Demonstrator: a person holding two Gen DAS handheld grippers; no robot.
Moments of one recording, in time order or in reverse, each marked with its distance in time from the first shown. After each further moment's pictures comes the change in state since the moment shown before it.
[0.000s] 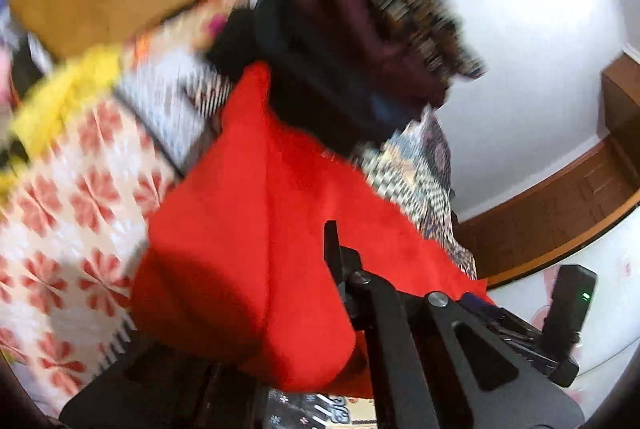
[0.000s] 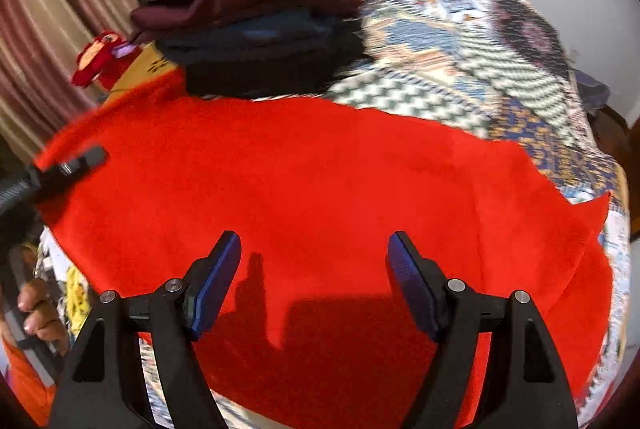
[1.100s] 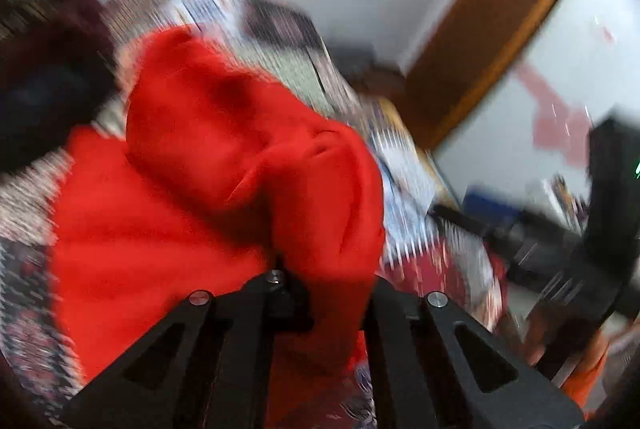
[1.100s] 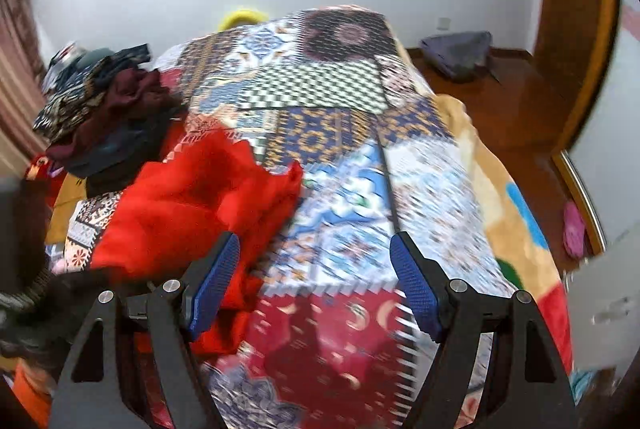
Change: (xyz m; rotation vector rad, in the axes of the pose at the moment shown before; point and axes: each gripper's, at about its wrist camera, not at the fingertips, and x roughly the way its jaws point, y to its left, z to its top) left arm 0.124 -0.243 -0.144 0.627 0.427 -0.131; right arm -0.120 -0.177 -0.086 0.395 -0.225 -0.216
